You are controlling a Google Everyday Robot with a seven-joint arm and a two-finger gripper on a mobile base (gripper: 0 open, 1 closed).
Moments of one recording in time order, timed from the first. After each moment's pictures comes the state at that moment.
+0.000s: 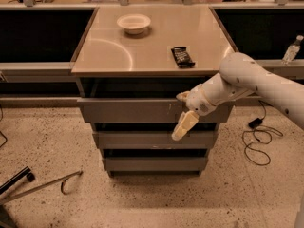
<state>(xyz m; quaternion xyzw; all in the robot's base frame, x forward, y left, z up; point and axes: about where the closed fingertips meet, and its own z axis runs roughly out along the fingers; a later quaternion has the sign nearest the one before) 0.602 -0.093 0.686 -0.60 0.72 0.24 0.25</state>
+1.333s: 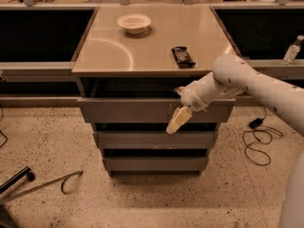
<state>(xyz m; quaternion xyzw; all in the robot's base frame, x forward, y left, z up) 0.643 -0.085 0.674 -0.60 0.72 0.20 0.29</state>
